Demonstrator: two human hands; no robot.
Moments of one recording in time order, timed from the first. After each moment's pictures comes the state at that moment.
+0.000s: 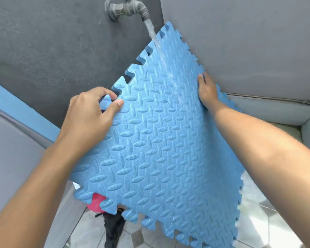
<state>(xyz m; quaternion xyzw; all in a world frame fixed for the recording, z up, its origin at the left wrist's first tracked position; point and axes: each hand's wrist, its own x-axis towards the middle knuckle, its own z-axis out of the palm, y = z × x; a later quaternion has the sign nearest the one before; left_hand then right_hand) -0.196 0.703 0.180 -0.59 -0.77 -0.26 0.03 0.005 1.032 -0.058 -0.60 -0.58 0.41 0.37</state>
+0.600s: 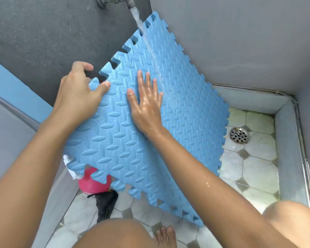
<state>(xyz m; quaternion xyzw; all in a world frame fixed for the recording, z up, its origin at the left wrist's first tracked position) -0.184 0.703 0.188 -0.51 -0.82 -0.26 -0.03 -0.080 0.780 0.049 -0.43 -0.71 0.36 0.43</state>
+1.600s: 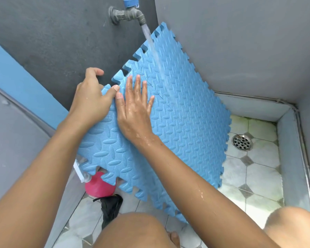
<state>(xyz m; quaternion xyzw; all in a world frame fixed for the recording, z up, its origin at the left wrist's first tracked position) -0.195 0.704 0.190 -0.51 -0.81 -0.29 -0.05 -0.113 0.743 0.092 -0.42 -0.74 0.34 0.41</state>
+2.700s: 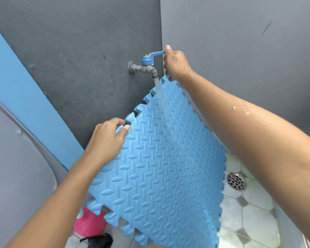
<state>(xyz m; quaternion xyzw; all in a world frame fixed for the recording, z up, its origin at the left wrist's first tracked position) -0.200 0.707 0.185 -0.54 -0.79 -0.28 -0.06 -0.063 0.961 0.262 -0.46 -0.67 0.42 0.40</state>
